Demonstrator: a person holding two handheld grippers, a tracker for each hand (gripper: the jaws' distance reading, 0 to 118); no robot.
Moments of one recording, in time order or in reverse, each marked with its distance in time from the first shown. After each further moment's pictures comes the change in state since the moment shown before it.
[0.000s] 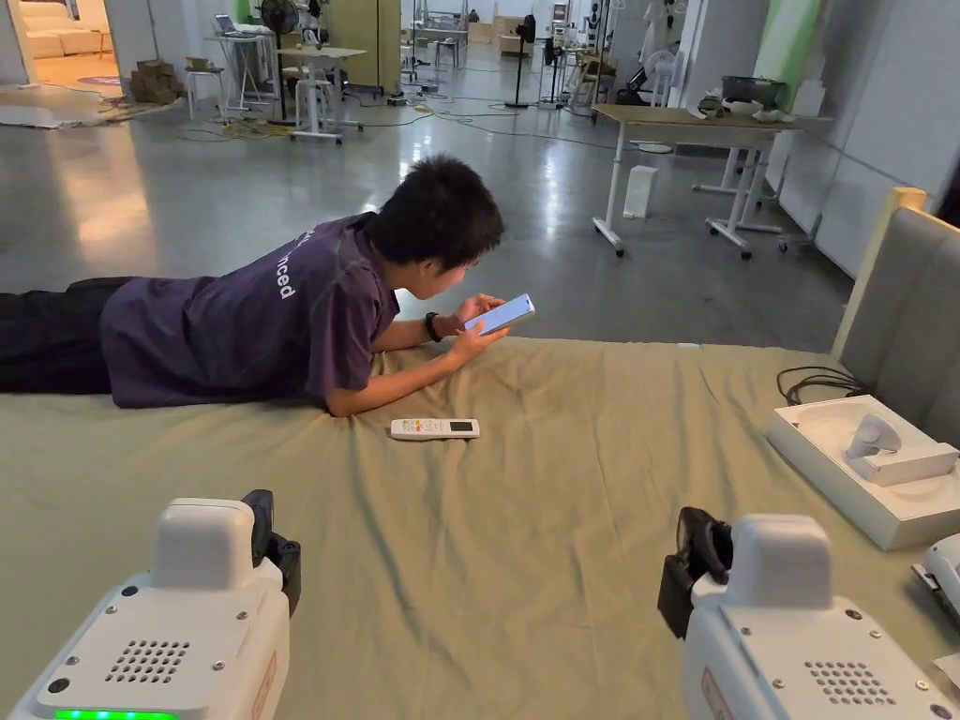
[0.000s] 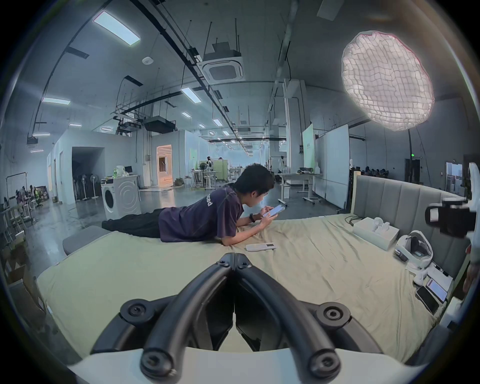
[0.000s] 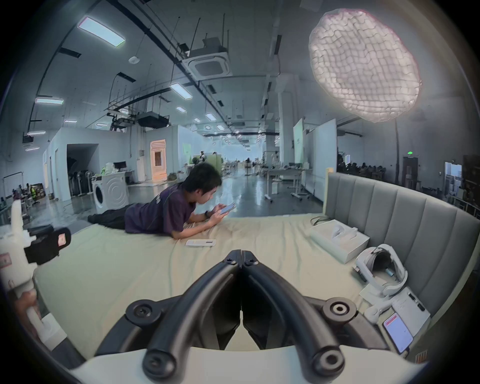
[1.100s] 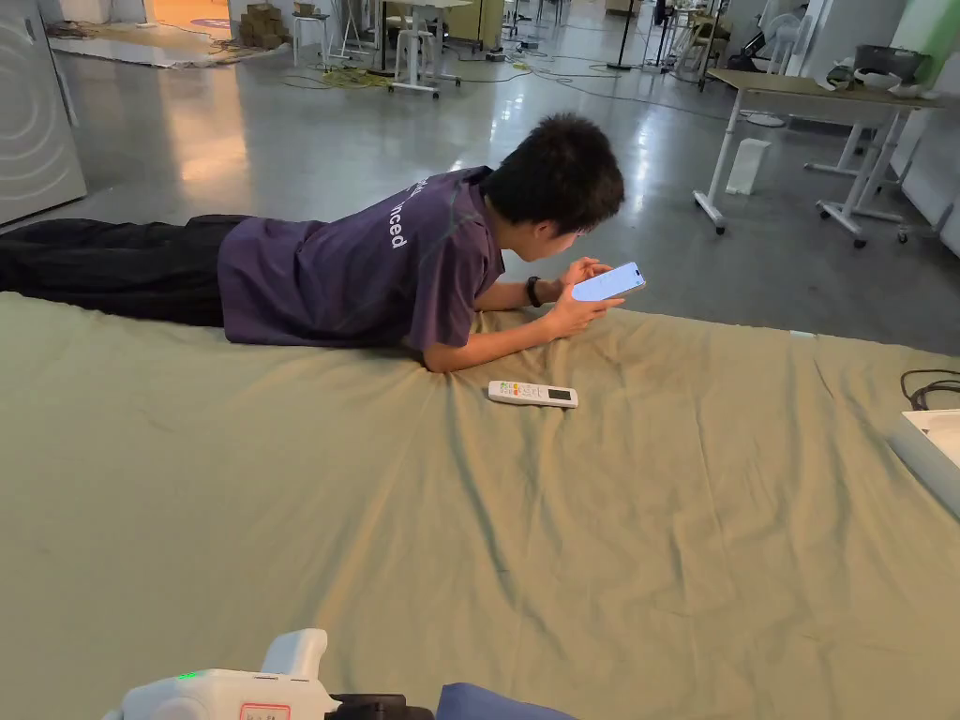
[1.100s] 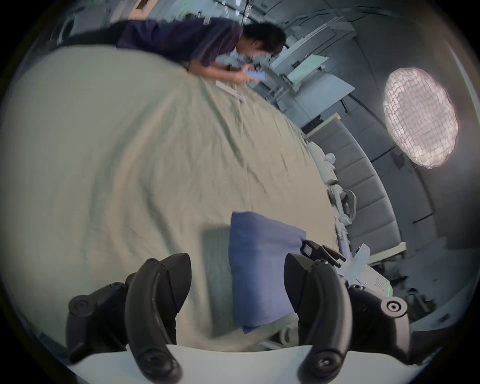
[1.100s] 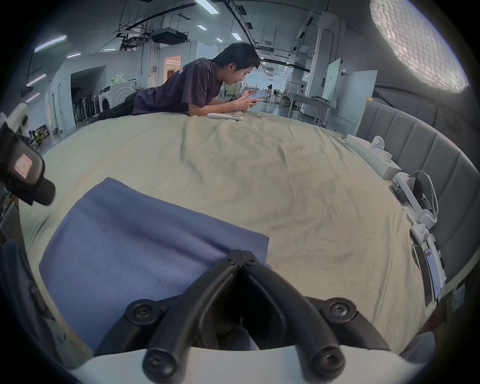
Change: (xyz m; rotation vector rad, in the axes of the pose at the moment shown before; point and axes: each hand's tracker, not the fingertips) left arm -0.092 -0.164 -0.066 -0.899 -0.551 0.576; right arm -0.071 -0.213 -0.047 -0.462 0.035 0.165
